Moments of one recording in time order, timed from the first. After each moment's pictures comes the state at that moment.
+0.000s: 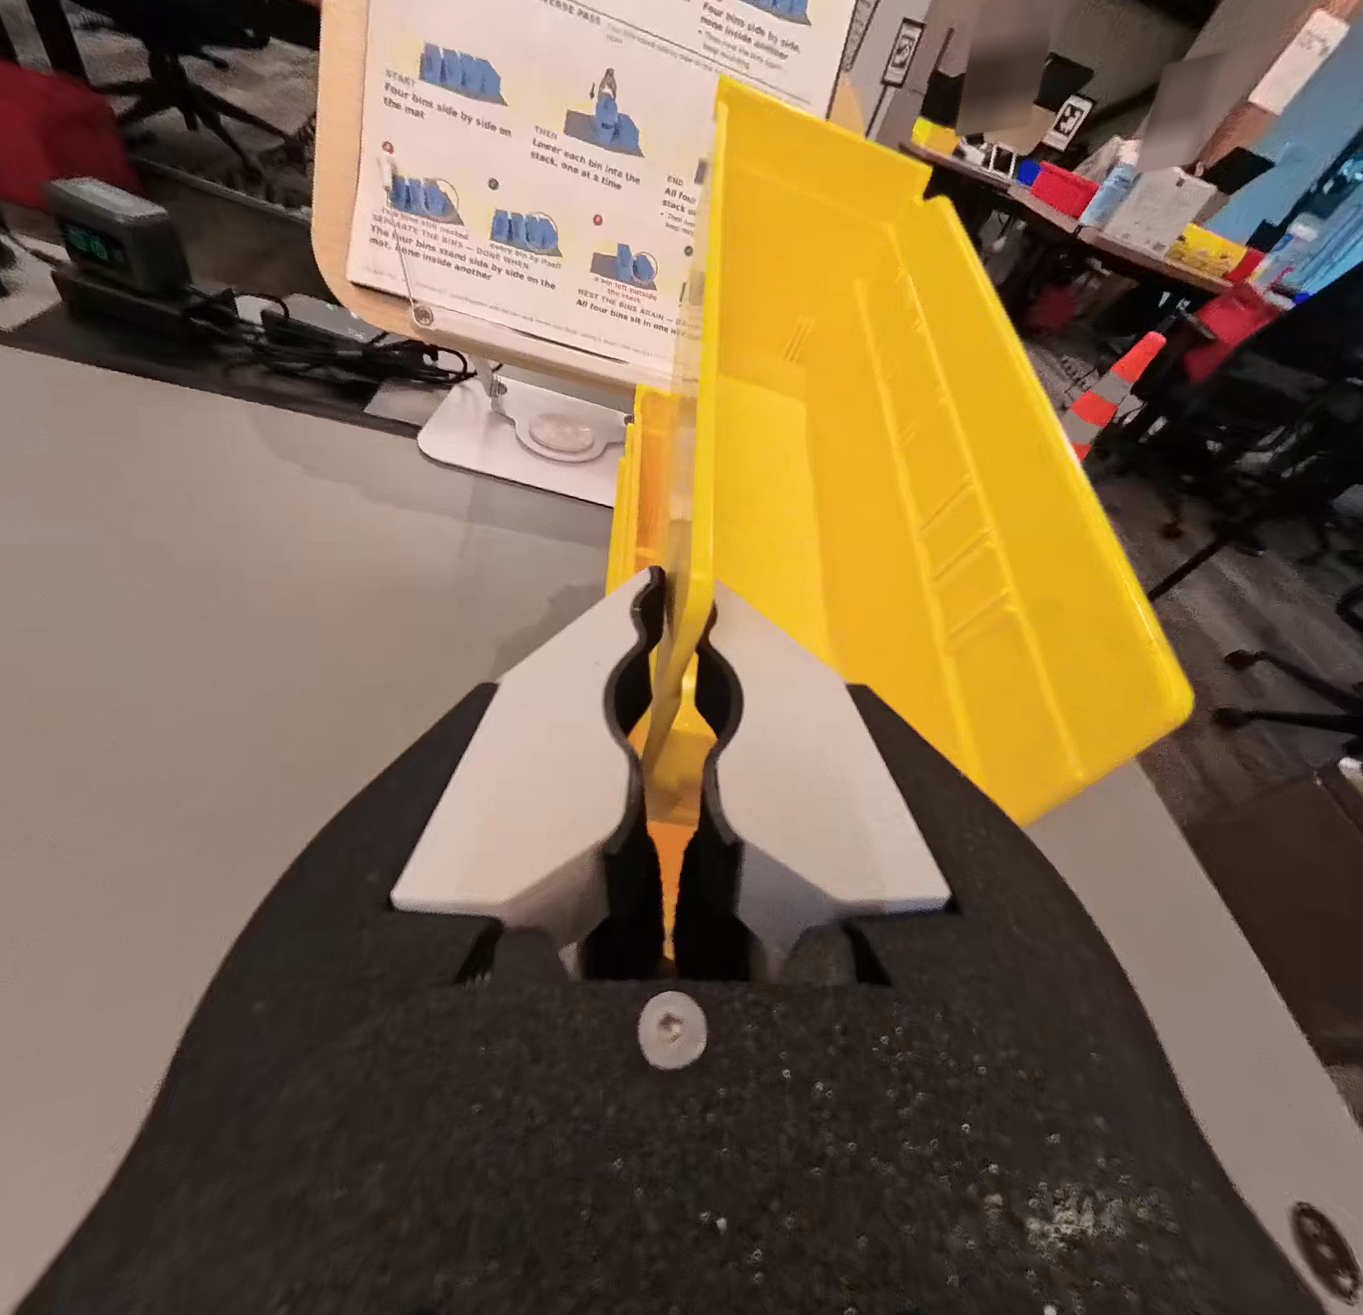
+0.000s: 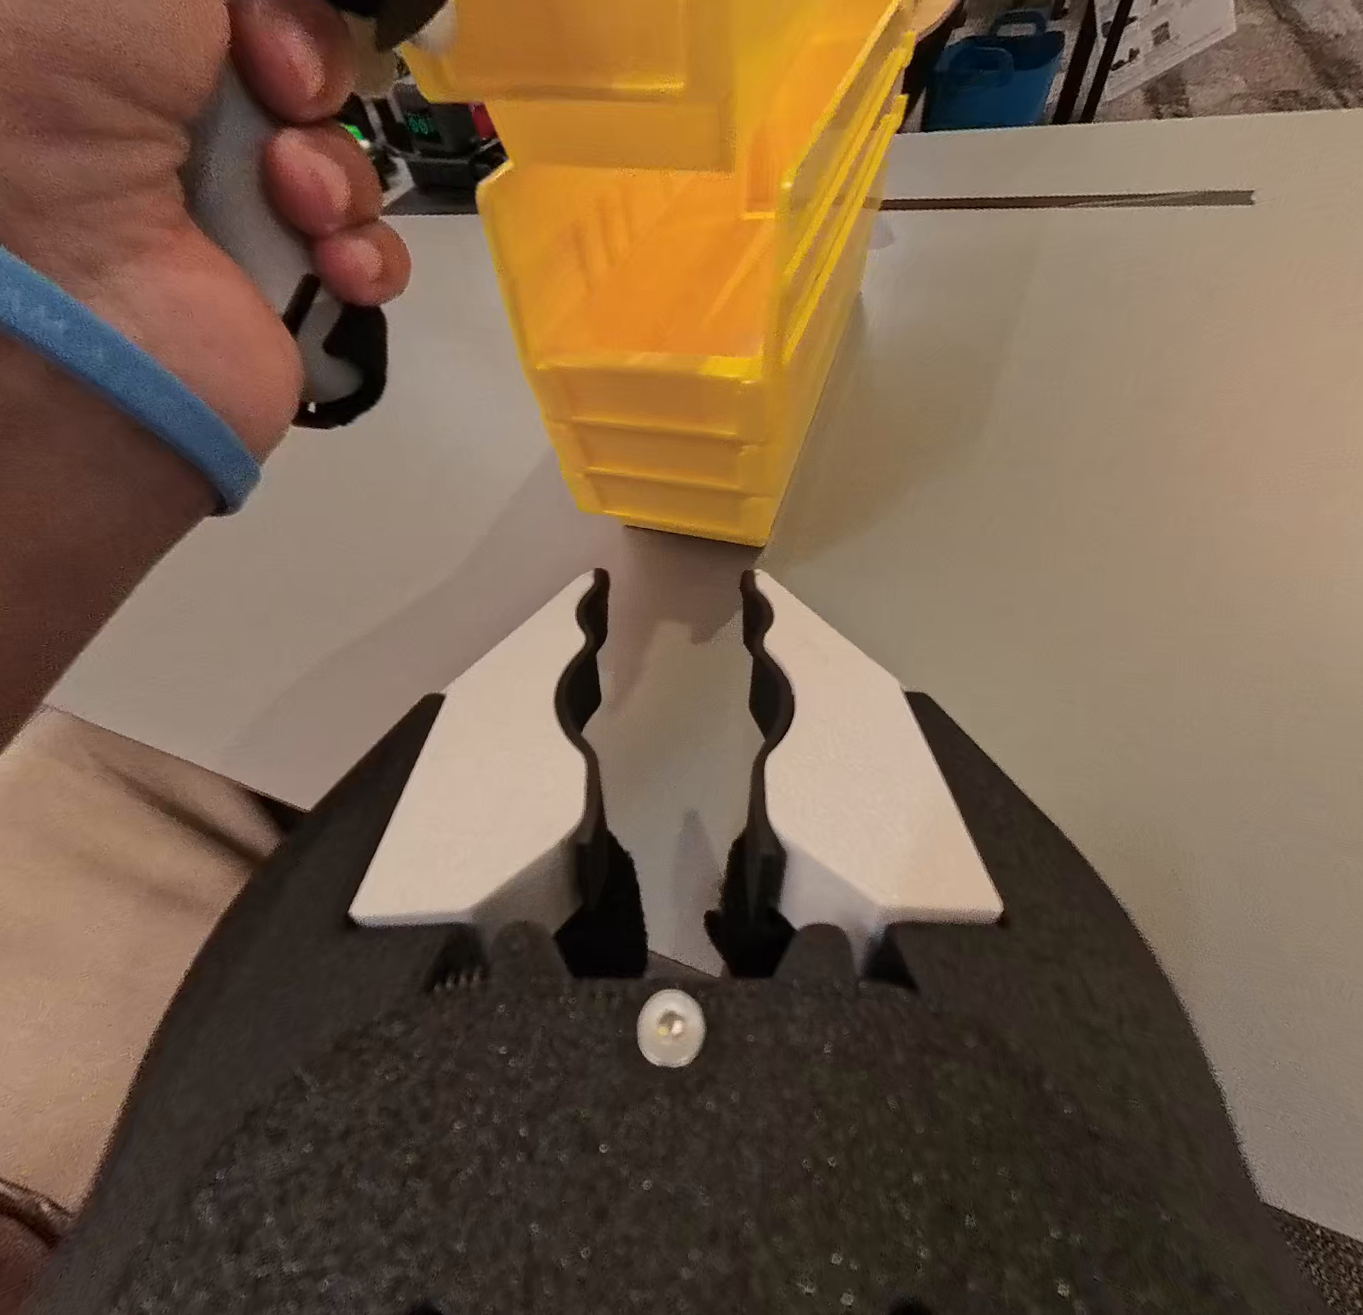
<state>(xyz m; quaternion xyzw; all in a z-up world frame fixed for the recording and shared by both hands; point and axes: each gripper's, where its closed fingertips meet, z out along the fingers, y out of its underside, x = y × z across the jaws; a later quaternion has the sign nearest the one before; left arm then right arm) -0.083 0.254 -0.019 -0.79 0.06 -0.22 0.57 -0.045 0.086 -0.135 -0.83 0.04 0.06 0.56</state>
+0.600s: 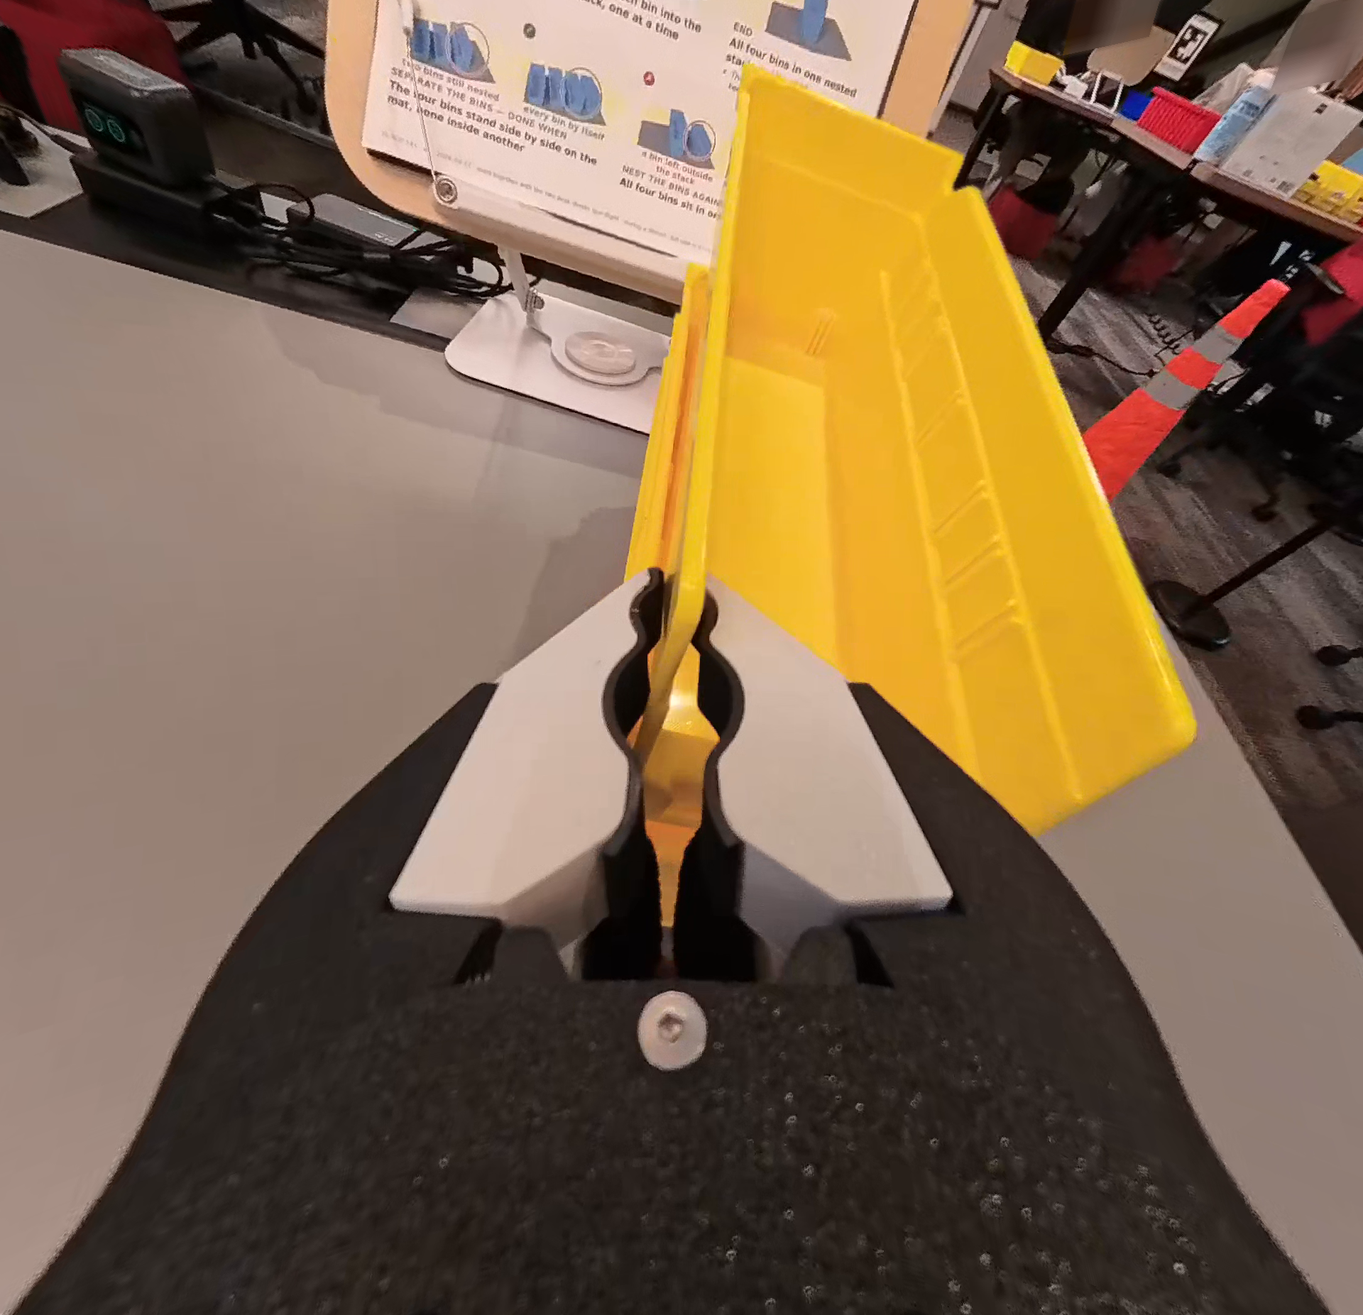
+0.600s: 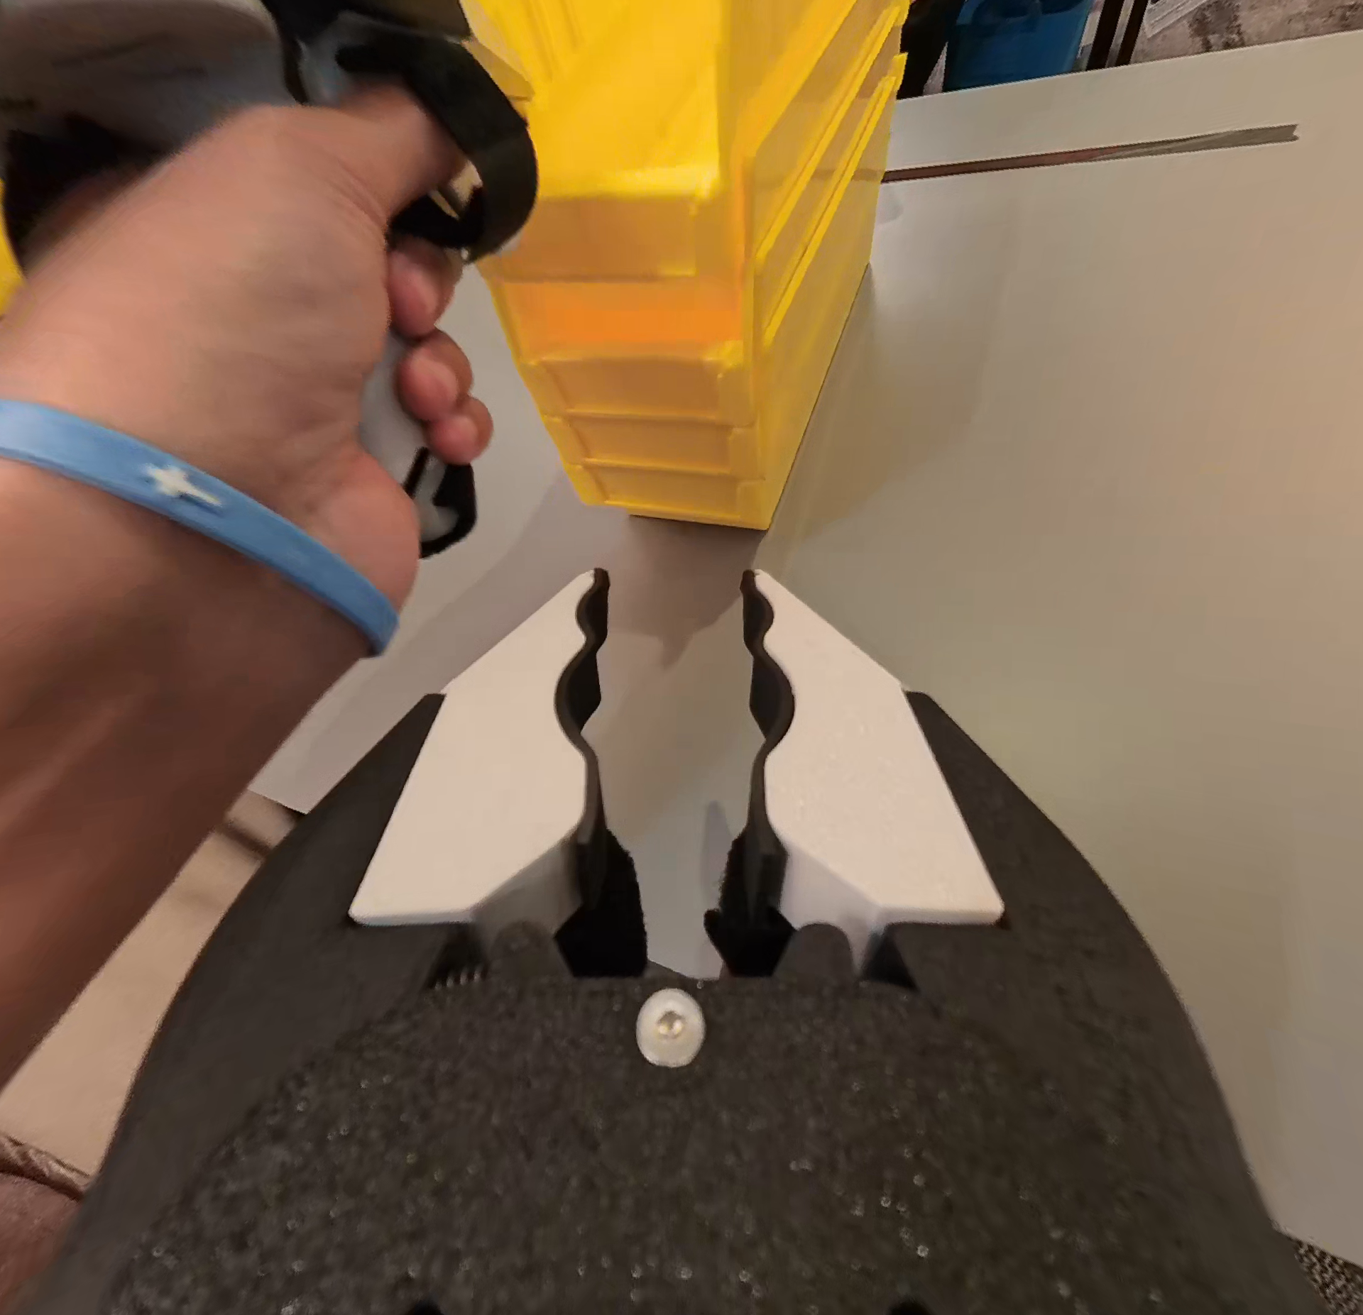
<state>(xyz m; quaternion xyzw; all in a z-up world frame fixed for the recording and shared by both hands) -0.077 0.259 -0.071 -0.81 0.04 -0.18 0.55 -0.037 0.090 -0.137 -0.83 0.06 0.09 0.55</state>
